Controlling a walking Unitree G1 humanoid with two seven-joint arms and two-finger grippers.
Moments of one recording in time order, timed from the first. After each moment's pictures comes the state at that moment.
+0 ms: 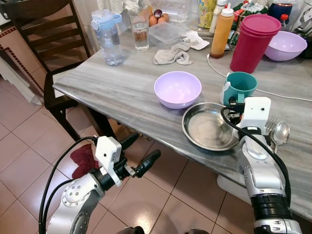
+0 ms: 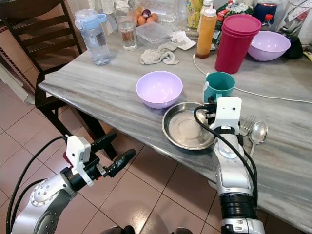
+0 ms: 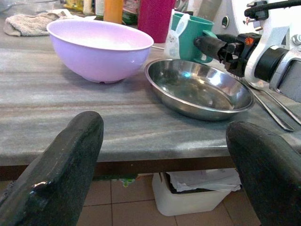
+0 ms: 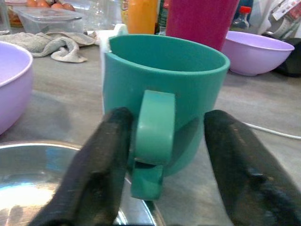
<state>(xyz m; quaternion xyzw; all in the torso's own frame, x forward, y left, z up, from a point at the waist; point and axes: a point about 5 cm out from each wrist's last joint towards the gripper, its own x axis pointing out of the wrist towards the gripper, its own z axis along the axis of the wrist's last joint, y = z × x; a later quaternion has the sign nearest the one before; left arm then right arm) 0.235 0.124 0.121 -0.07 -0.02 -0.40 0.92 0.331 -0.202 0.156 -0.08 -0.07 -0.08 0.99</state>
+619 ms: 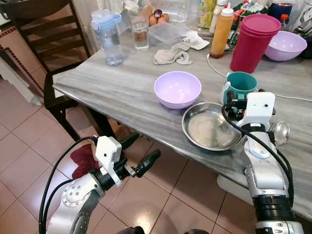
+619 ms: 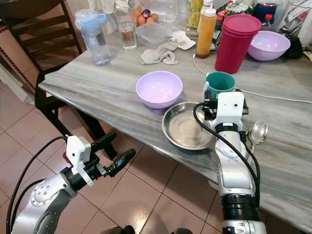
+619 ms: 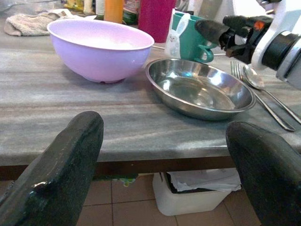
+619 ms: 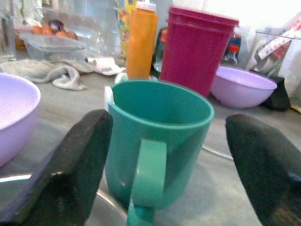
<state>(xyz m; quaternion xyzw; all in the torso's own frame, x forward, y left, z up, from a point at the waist) 0.236 0.124 0.121 -0.07 -0.02 -0.39 0.92 0.326 -0.197 0.175 -0.11 -0.12 -0.08 0.98</state>
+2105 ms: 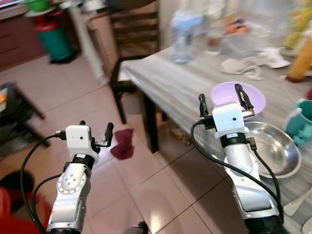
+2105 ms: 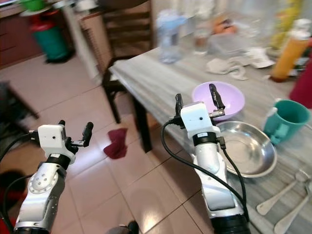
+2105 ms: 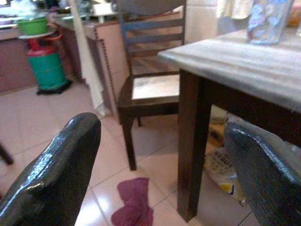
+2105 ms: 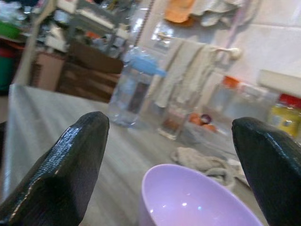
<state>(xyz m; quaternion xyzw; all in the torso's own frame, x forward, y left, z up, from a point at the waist) 0.281 0.182 0.103 0.00 -0.03 -0.02 1.00 0.293 -0.143 0.177 -0.23 -0.18 0.00 0.96</state>
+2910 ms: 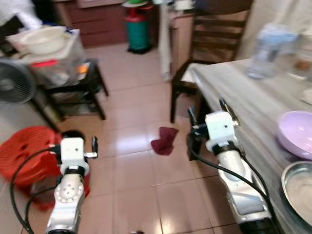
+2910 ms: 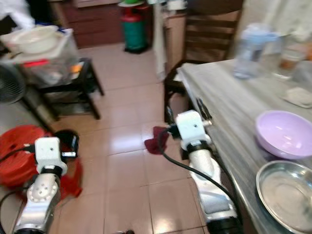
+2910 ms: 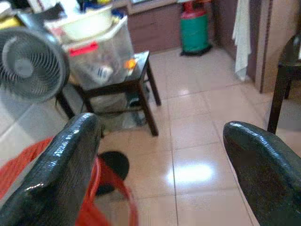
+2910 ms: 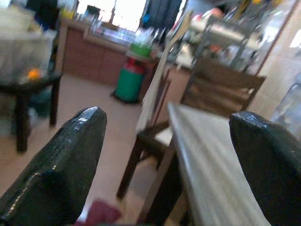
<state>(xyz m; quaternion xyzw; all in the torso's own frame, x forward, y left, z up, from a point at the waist) 0.273 0.212 0.058 0.08 0.03 0.09 0.99 0.295 -0.139 0.137 -0.18 -0.11 0.06 0.98</state>
